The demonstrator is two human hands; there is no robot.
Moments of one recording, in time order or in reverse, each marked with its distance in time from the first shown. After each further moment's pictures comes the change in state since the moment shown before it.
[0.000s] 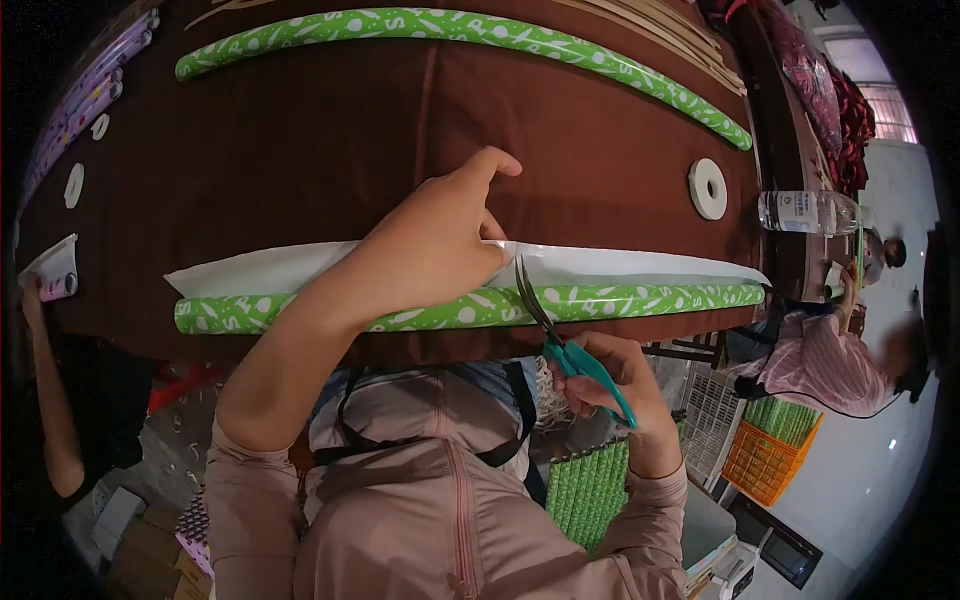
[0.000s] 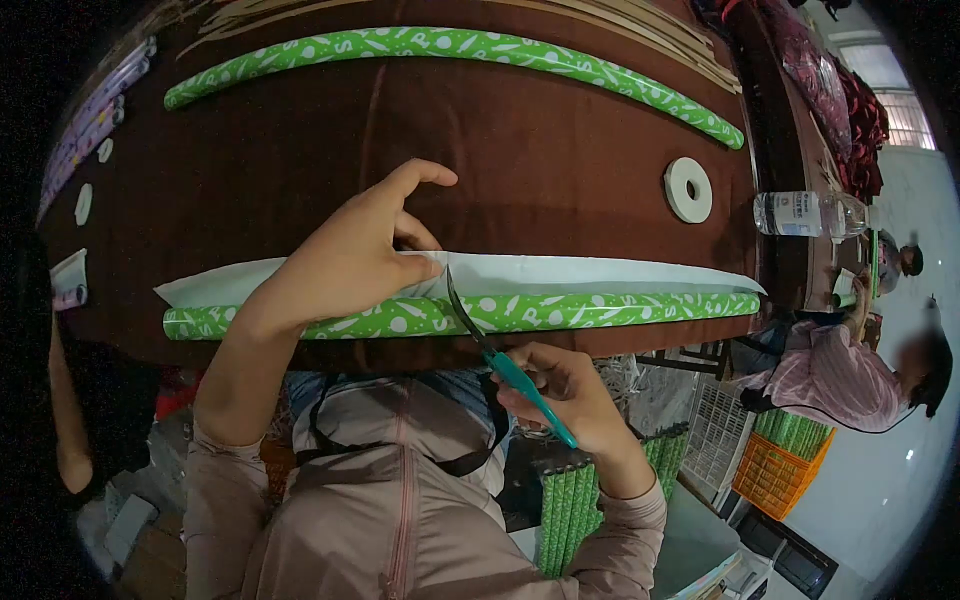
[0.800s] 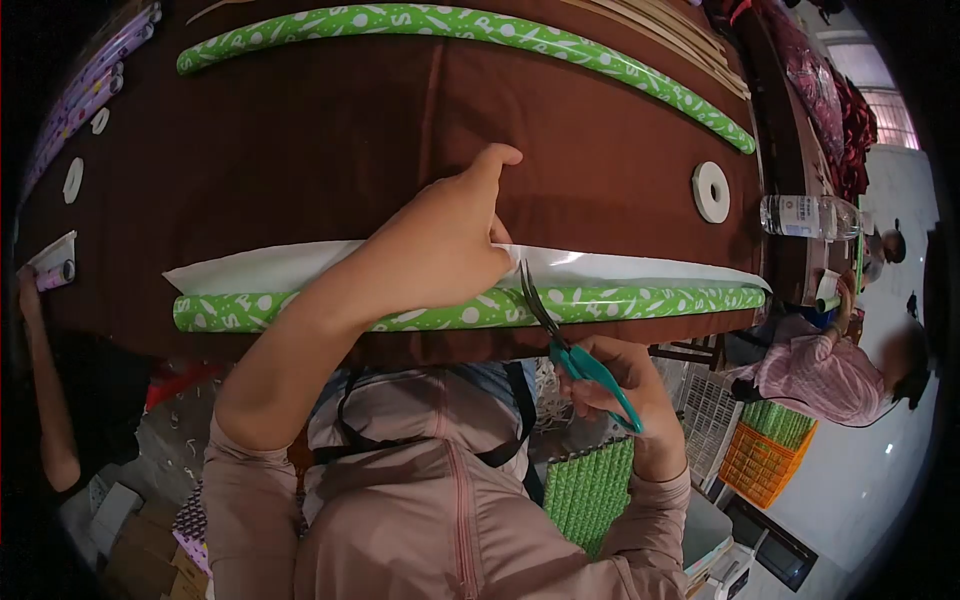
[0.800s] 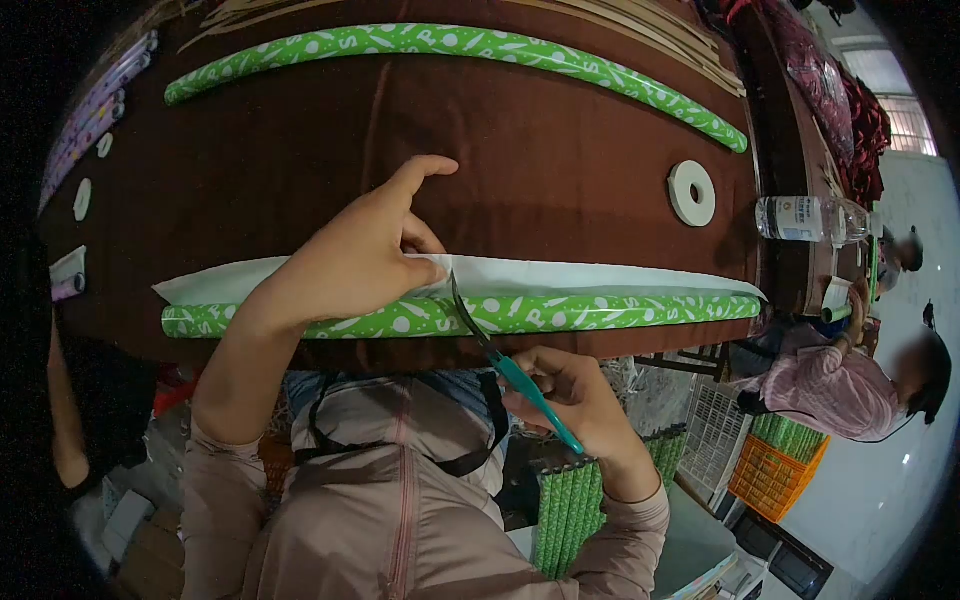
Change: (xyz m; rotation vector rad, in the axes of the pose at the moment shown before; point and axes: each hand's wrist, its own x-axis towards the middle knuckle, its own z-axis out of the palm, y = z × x) left_hand 0.001 -0.001 0.002 0.049 -0.013 0.045; right_hand -0.004 -0.009 0.001 -0.050 0.045 0.049
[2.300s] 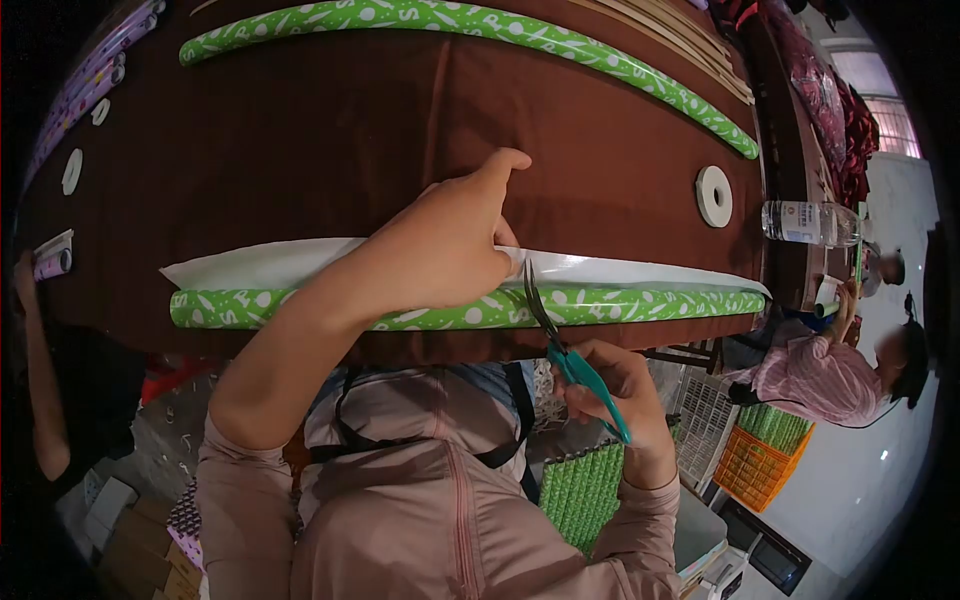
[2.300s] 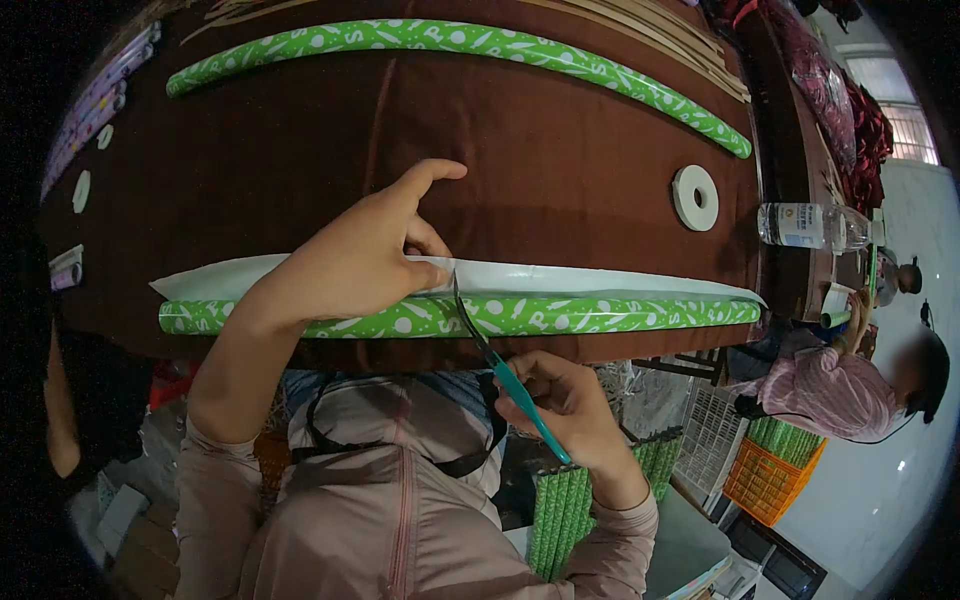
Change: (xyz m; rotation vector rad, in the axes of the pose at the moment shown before) left_hand -0.001 -0.002 -0.001 -0.008 -0.045 -0.009; right_hand -0.003 0.004 0.009 0.049 0.023 0.004
